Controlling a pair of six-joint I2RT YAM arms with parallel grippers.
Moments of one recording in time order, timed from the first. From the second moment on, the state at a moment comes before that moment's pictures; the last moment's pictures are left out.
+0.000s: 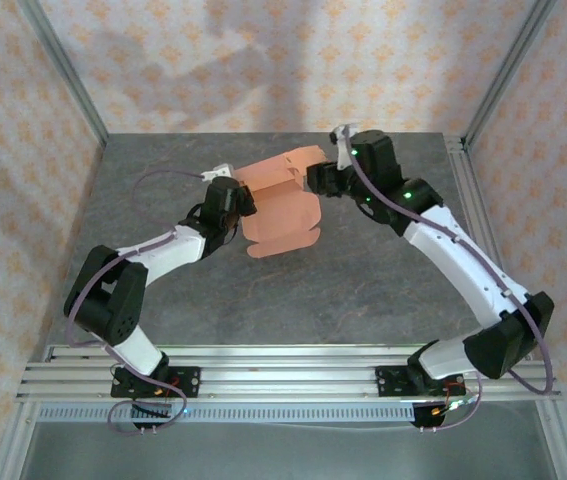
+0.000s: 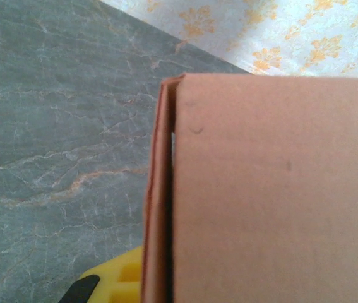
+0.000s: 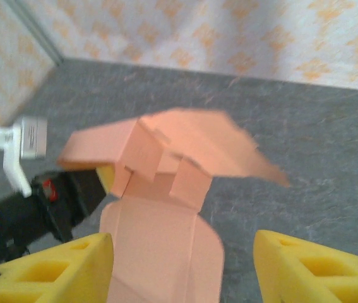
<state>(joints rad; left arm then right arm) -0.40 1.63 0.98 0.14 -0.18 -0.68 0.57 1.41 1.47 -0.60 0.00 0.22</state>
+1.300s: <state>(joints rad) -0.38 1.69 1.08 -0.09 -0.10 -0.74 0.67 1.74 1.58 -0.42 0.33 -0.06</state>
